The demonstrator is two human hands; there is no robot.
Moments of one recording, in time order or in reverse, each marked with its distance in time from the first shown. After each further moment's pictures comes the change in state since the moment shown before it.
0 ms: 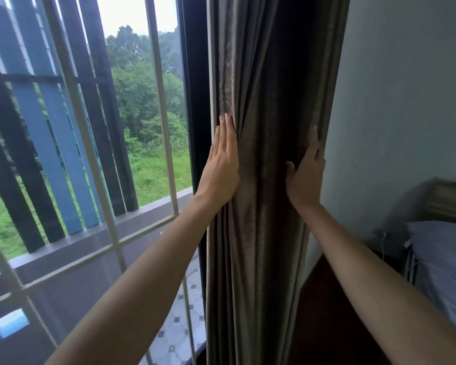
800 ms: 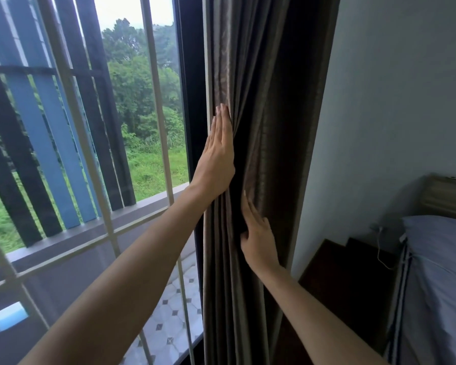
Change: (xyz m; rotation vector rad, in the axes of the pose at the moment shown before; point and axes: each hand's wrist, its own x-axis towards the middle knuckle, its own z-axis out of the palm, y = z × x) left_hand 0.000 -0.002 0.001 -0.018 -0.012 0.028; right_hand -0.150 0.006 0.039 -0.025 -0.398 -0.162
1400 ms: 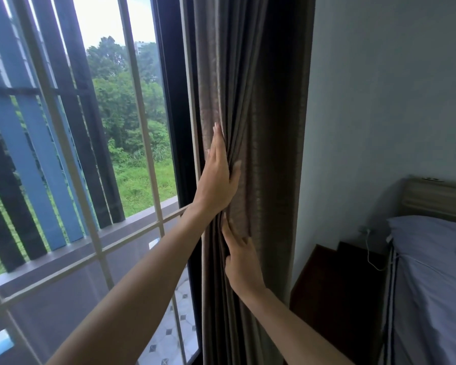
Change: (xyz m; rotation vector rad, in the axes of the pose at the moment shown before) left_hand -0.001 0.020 0.015 -0.295 0.040 -0.005; right_hand -0.020 -0.011 0.008 -0.118 -0.043 0.037
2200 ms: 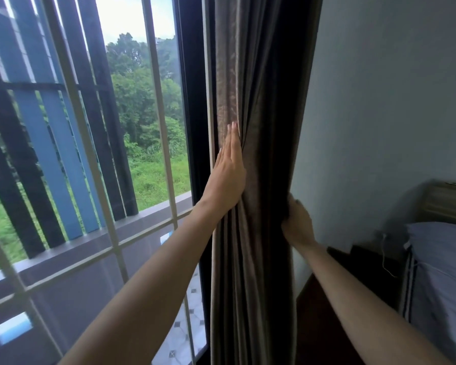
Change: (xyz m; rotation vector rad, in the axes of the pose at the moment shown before) left_hand 0.001 -0.001 -0.009 0.196 -0.057 -0.061; right_hand 0.077 0.081 -0.062 0.064 -0.018 0.287
